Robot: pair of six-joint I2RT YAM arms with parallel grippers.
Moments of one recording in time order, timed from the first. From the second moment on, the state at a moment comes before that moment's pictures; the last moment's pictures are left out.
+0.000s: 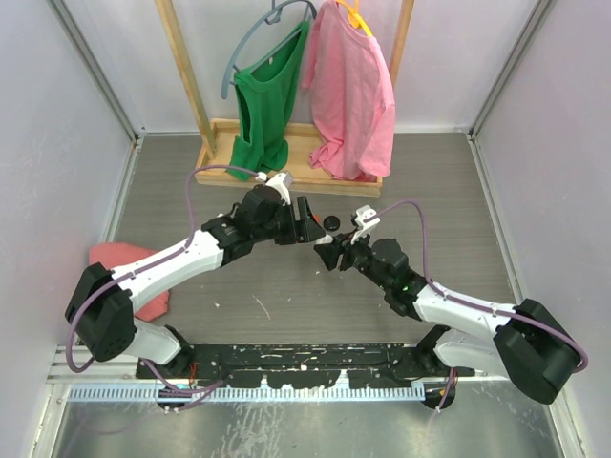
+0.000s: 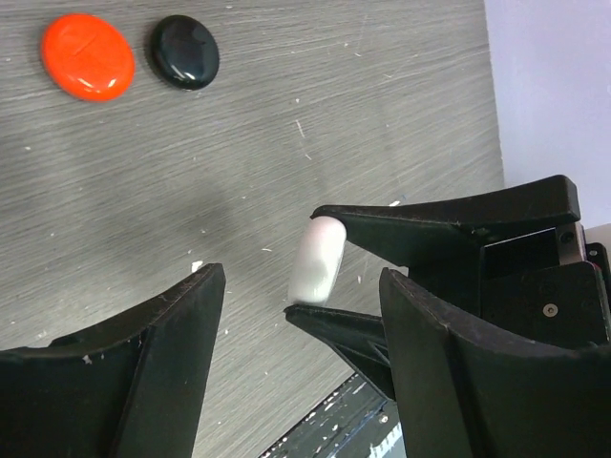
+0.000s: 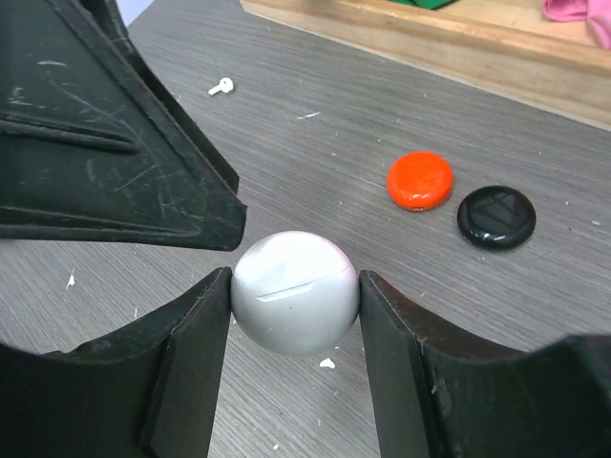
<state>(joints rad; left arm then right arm) -0.77 1.41 1.03 -0.17 0.09 -0.77 0.74 1.11 0.36 0.58 0.01 0.32</state>
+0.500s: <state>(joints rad) -0.75 1.48 1.03 -0.10 0.26 -0.77 0.74 1.11 0.33 0.69 0.01 0.29</state>
